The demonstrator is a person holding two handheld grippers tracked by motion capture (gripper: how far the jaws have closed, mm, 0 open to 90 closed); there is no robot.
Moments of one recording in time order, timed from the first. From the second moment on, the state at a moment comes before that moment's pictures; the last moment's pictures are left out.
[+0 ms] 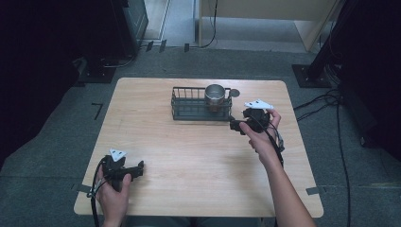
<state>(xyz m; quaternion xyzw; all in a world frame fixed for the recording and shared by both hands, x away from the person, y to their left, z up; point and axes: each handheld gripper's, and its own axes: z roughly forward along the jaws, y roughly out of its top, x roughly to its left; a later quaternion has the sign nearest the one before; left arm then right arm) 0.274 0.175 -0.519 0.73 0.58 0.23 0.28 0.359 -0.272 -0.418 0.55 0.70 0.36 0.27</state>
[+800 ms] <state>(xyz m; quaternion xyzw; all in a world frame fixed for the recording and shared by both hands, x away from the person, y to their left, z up) 0.274 0.175 -0.519 0.73 0.58 0.23 0.28 0.321 -0.317 -0.440 0.58 0.68 0.35 0.28</state>
